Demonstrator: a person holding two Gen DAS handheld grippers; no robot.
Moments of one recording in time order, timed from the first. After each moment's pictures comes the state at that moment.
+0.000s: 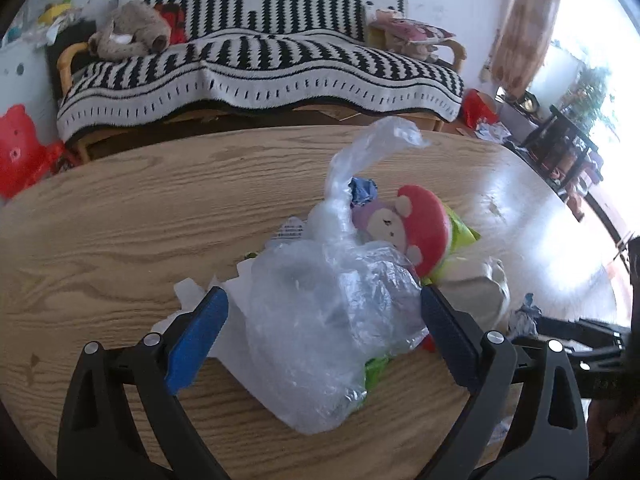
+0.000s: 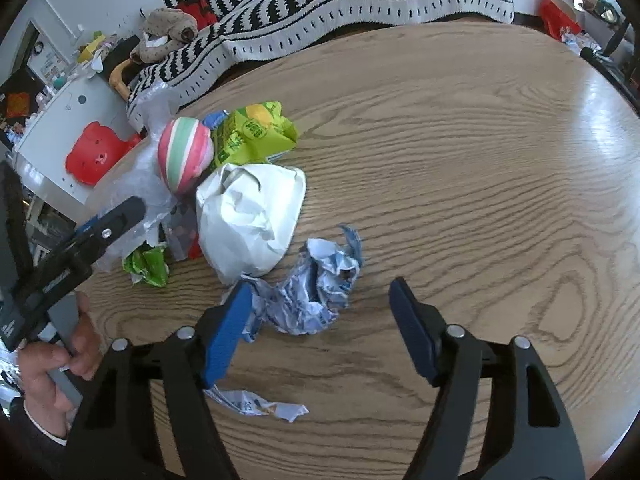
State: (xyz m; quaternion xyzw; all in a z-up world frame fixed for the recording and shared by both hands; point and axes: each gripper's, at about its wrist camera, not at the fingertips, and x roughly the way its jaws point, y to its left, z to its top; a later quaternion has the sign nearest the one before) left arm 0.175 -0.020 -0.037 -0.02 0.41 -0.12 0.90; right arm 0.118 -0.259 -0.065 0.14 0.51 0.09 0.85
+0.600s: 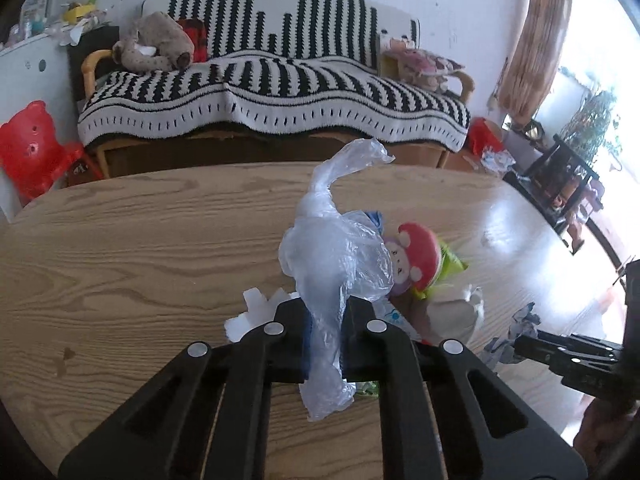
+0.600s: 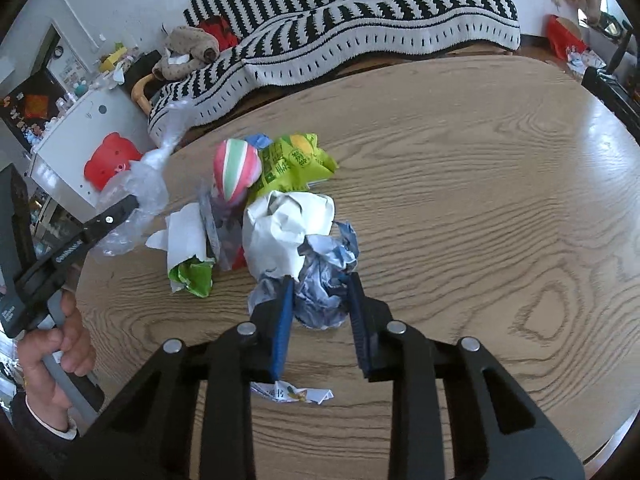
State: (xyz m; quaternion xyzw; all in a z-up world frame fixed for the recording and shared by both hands) left arm 0.147 0.006 0.010 -0.05 0.37 -0.10 0.92; right arm 0.095 -0.255 -0.032 0.14 0.46 0.11 0.87
